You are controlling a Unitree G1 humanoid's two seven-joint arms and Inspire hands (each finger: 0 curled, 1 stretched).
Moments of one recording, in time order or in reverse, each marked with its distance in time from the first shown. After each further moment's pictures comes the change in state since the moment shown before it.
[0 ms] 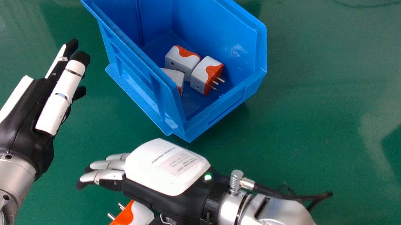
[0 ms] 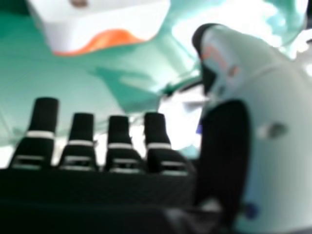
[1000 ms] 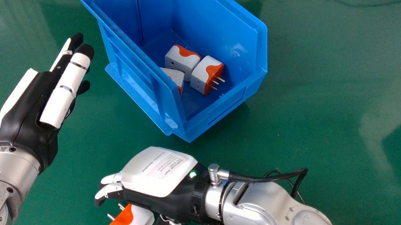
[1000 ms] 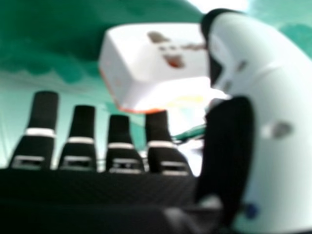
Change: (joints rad) left arm -0.035 0.004 -0.006 -0.027 0.000 0.058 0.005; right arm -0.139 0.026 0.066 0.261 -0.085 -0.055 -0.042
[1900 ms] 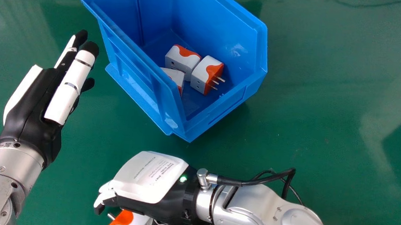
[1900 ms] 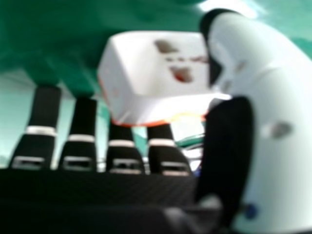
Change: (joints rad) left arm -0.032 0.007 -0.015 0.036 0.020 -0.016 -0.002; right arm -0.055 0.027 0.046 0.088 -0.066 -0.041 -0.065
